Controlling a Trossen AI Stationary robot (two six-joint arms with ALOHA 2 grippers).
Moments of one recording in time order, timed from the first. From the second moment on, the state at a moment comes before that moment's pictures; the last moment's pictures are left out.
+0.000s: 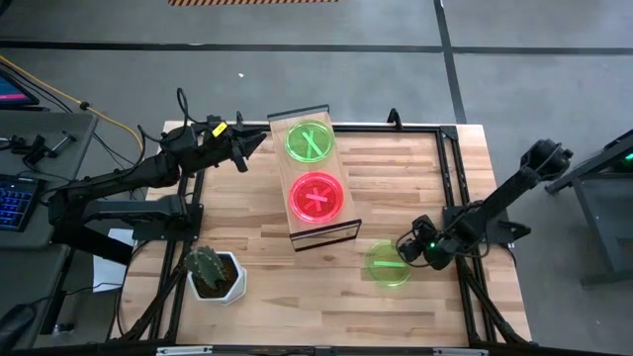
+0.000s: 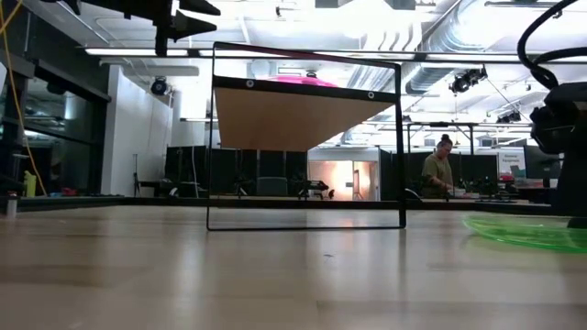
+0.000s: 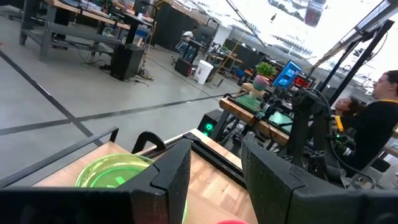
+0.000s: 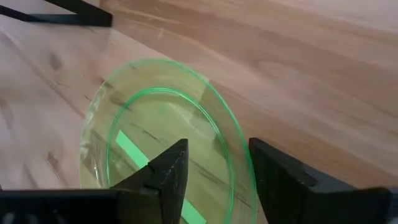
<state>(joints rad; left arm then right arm) 0.38 0.78 0.67 0.13 -0.11 -0.43 0.72 1.05 0.23 -0.23 0.44 1.77</state>
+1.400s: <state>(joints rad) 0.38 0.78 0.67 0.13 -0.11 -0.44 0.69 0.74 0.24 0.41 0.19 1.41</state>
